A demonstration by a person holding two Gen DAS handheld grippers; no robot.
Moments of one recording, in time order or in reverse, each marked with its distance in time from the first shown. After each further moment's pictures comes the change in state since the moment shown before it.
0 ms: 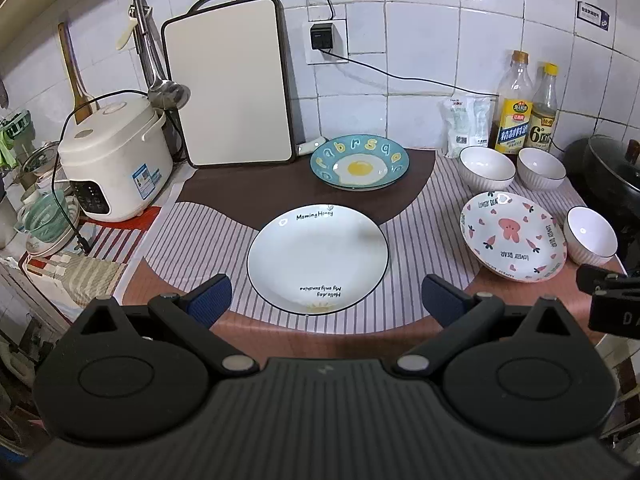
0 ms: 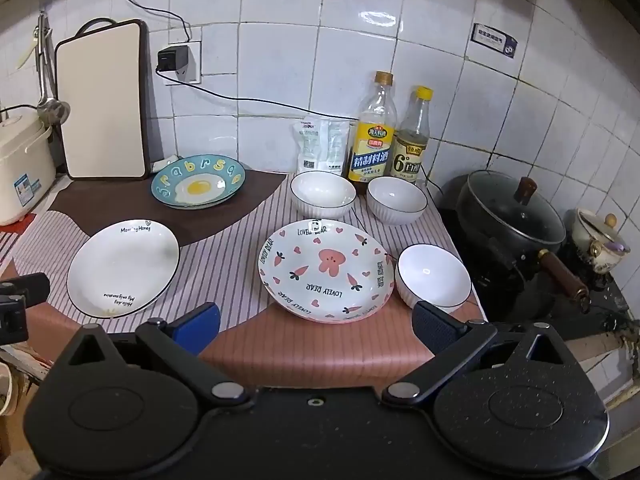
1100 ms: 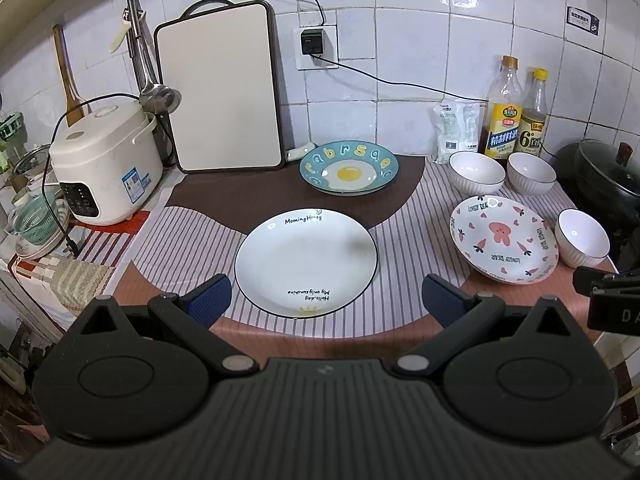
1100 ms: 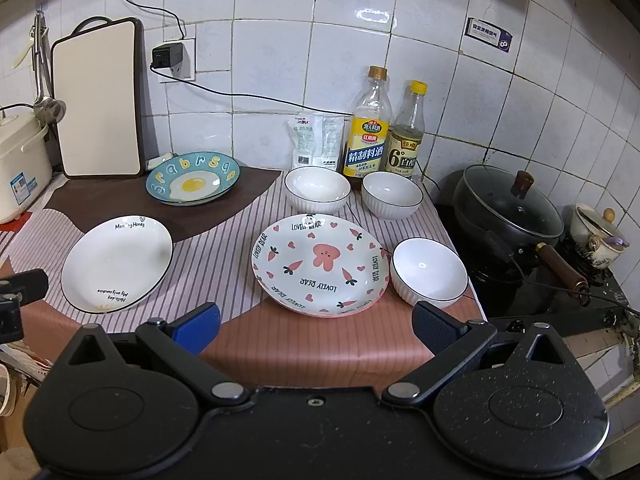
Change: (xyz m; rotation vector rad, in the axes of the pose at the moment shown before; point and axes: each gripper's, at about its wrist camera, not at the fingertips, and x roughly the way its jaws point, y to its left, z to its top) left arm 0.003 -0.002 -0.010 -0.005 -0.031 -0.034; right arm 0.004 -0.004 -0.009 -0.002 -0.009 -0.012
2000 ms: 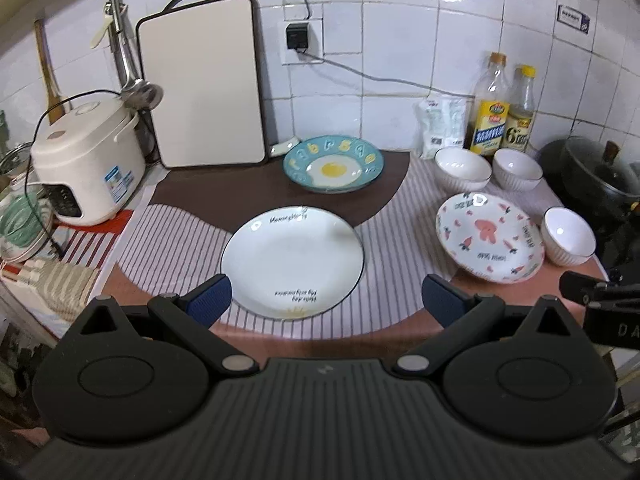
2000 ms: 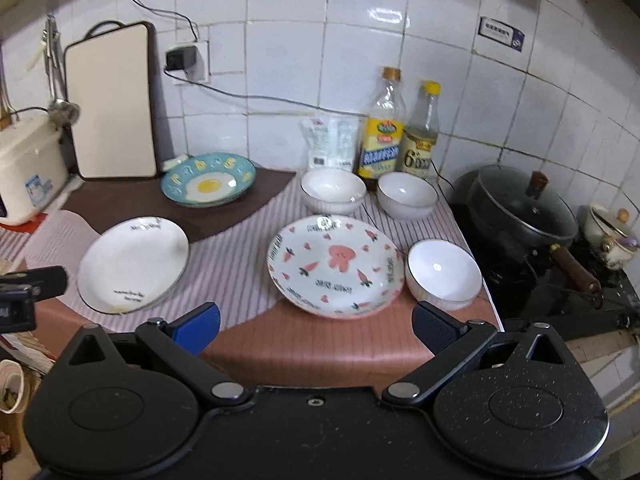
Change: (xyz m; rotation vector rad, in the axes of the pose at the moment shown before) left arm 0.006 0.002 0.014 0.008 0.025 -0.062; right arm -0.008 0.000 0.006 -0.011 -0.029 0.067
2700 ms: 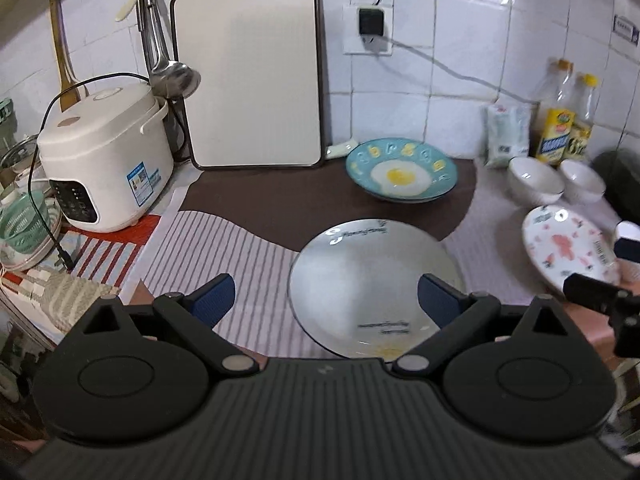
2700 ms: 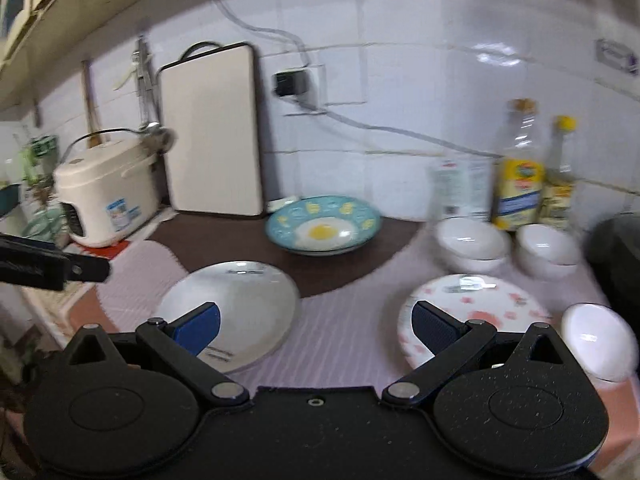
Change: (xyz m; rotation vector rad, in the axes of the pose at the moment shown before) left arm 0.087 0.098 0.002 -0.013 -0.018 0.053; right arm 0.103 0.060 0.000 -0.041 -0.151 0.369
